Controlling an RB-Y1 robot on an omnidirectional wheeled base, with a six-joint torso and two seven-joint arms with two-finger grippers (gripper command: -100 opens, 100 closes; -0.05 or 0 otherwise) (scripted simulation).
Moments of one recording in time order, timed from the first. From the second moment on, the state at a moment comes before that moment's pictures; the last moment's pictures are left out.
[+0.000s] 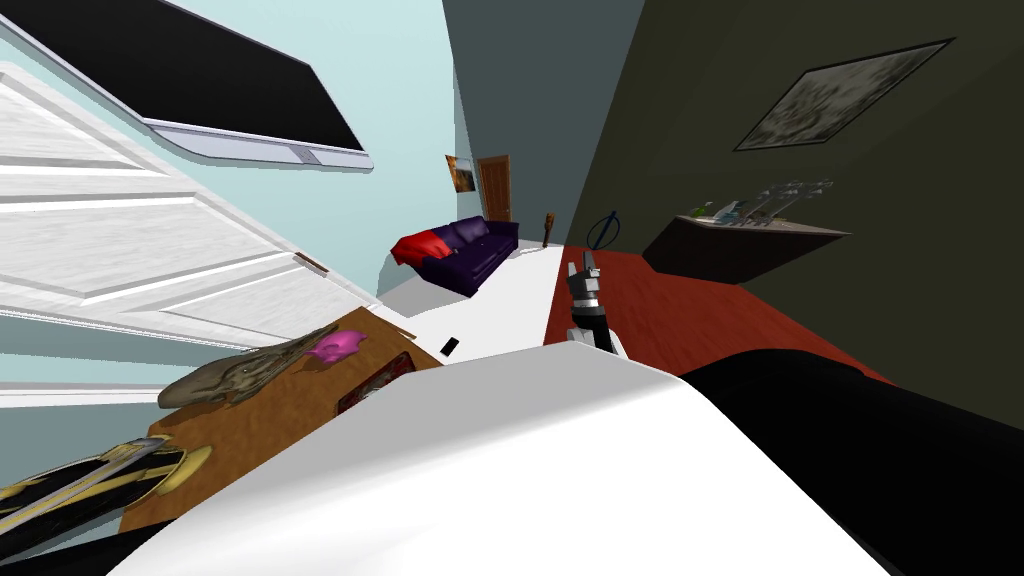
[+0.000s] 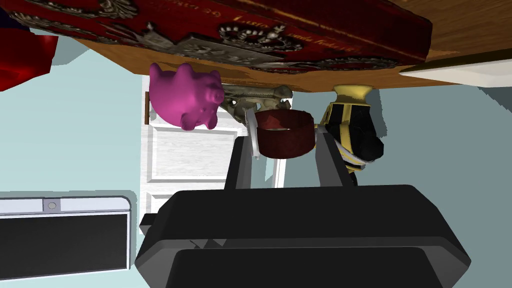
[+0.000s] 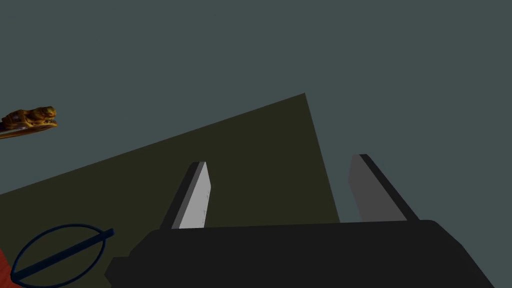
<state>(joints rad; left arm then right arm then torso) 0.30 0.13 0.66 -1.21 -1.03 0.34 0.11 0.51 -0.03 -0.05 -2.26 0.06 -0.43 -0.14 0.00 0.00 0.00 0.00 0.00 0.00</state>
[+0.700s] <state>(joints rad) 0.18 0.13 0.69 -1.16 -1.09 0.39 0.09 0.51 -0.03 -0.05 -2.26 0.06 -0.43 -0.14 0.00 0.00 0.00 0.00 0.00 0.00</state>
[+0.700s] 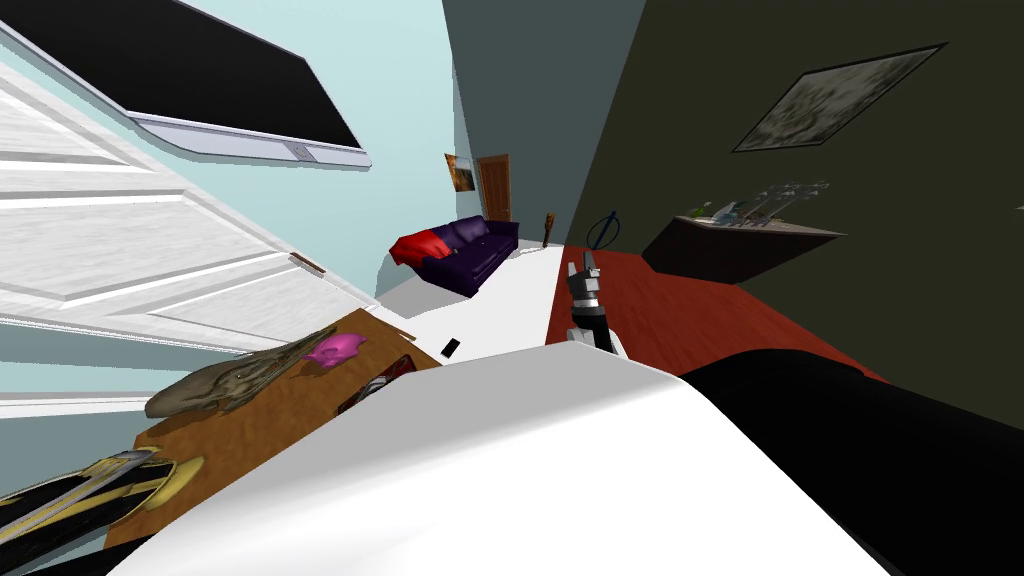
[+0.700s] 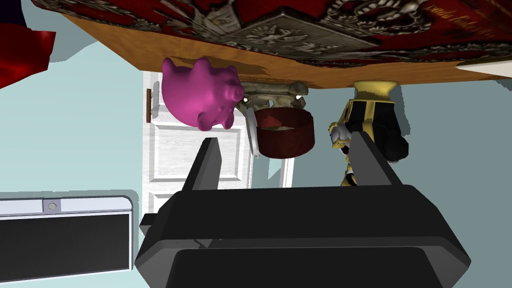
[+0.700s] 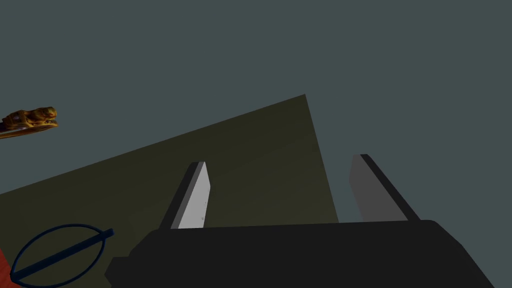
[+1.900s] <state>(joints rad) 0.11 0.26 0.67 -1.13 -0.87 0.46 -0.07 0.51 -0.03 -0.05 -2.26 0.06 -0.43 -0.14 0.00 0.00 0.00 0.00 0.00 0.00</state>
